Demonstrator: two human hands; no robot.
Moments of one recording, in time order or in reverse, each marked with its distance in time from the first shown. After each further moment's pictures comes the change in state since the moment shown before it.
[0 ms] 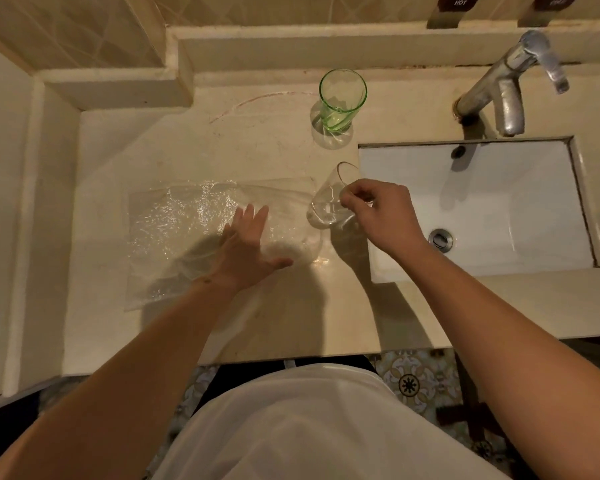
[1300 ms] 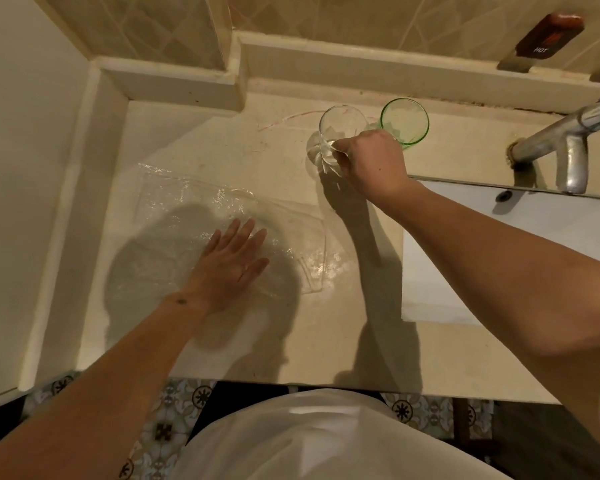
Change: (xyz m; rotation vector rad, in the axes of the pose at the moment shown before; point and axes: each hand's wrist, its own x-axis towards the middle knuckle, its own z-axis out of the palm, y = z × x) left_hand -0.020 -0.091 -0.028 0.105 -0.059 0.060; right_hand 0.144 -0.071 0.054 -0.843 -0.058 -0.464
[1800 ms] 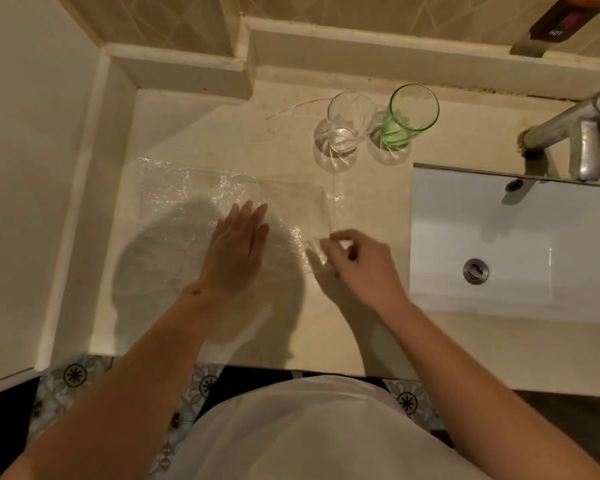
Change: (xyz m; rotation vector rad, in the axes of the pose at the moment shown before) left_hand -0.002 0.024 -0.008 -0.274 0.207 -0.165; right_hand -0.157 -0.079 0.020 0.894 -0.162 0.520
